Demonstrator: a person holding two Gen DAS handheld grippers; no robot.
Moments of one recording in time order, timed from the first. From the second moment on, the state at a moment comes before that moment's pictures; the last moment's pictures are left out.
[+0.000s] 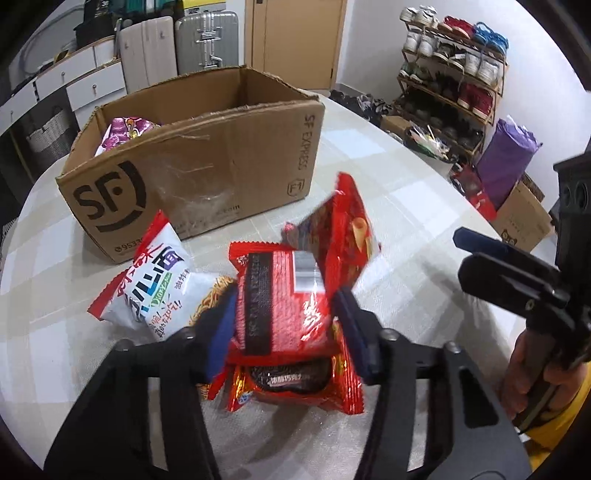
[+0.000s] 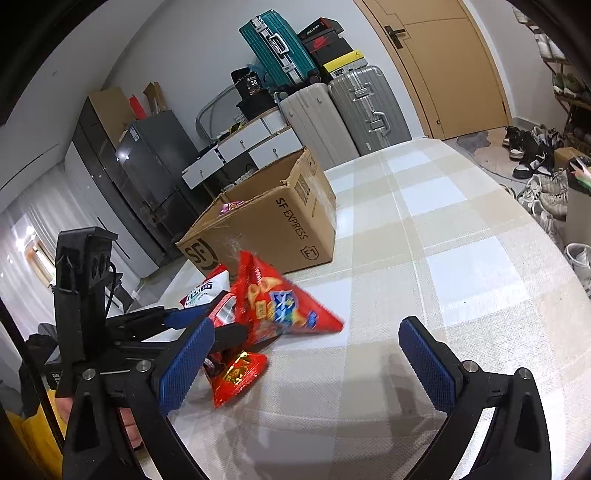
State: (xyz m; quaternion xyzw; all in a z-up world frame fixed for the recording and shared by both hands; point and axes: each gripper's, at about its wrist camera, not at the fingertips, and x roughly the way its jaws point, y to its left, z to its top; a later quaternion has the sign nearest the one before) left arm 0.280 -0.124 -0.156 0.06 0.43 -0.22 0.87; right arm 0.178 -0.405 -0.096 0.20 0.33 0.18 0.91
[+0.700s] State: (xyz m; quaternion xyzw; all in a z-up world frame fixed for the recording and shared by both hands) left arm 0.233 -0.075 -0.155 -0.01 0.43 -0.25 0.87; right arm 0.187 -0.374 -0.092 0.16 0.35 0.20 0.90
